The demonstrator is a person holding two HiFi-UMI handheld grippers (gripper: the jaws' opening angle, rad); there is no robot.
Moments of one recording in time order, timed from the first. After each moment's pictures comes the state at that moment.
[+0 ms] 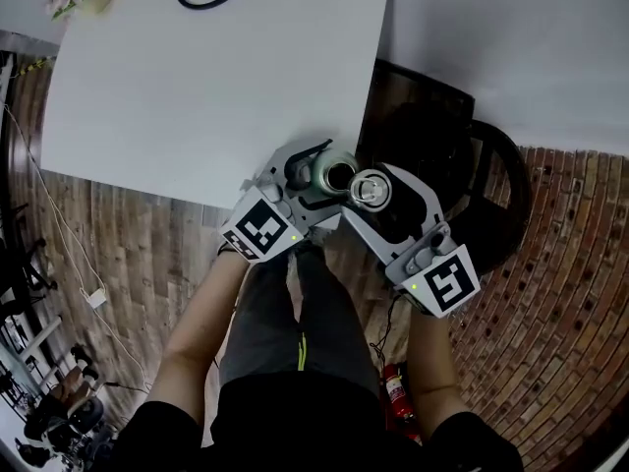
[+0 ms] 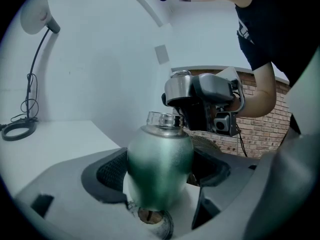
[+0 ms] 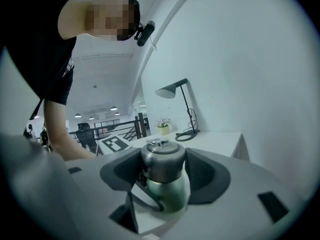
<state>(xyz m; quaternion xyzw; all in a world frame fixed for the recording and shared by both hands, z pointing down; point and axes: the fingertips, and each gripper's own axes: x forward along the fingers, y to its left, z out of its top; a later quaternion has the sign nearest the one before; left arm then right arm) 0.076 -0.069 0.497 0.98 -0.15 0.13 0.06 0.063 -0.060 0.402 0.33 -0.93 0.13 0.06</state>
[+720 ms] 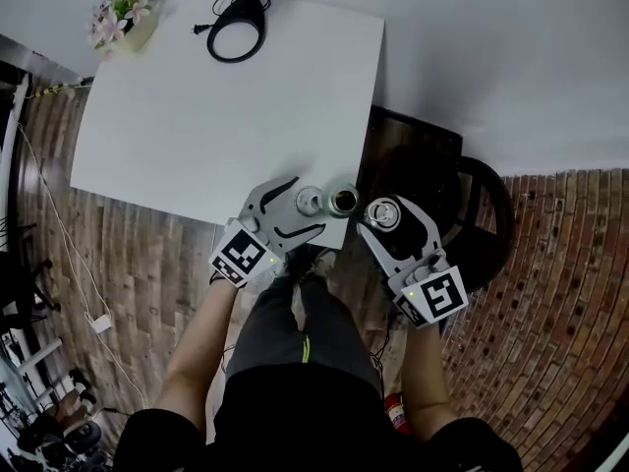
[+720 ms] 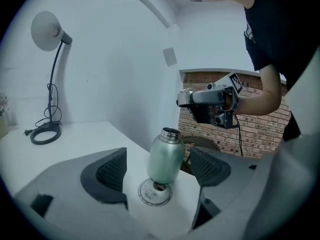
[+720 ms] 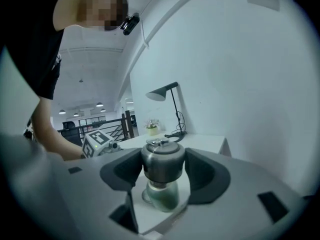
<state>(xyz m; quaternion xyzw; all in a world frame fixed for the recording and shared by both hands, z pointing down) 0.002 -0.063 0.465 0.97 -0.20 0.15 0.08 0.080 -0.058 0.367 0.41 -0.90 0.13 0.08</state>
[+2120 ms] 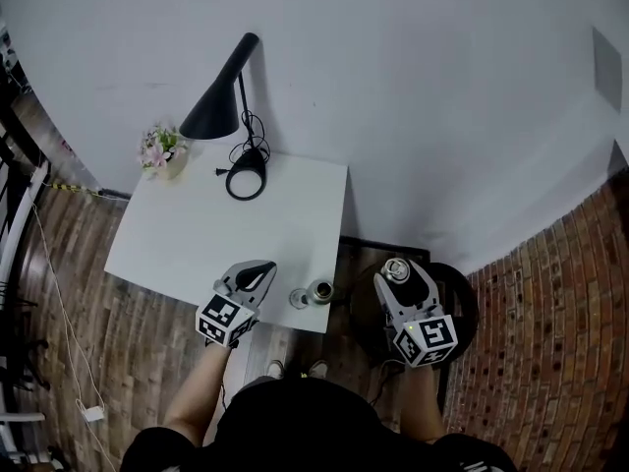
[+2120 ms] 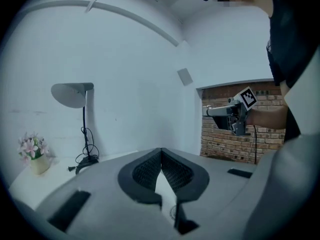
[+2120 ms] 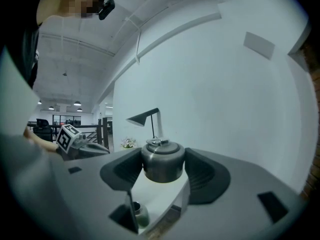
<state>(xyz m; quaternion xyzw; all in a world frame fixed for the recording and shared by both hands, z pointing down) -0.071 -0.100 0.306 0.94 -0.34 0.10 0.04 0.157 -0.068 0.231 0.55 -0.83 0.06 0.04</state>
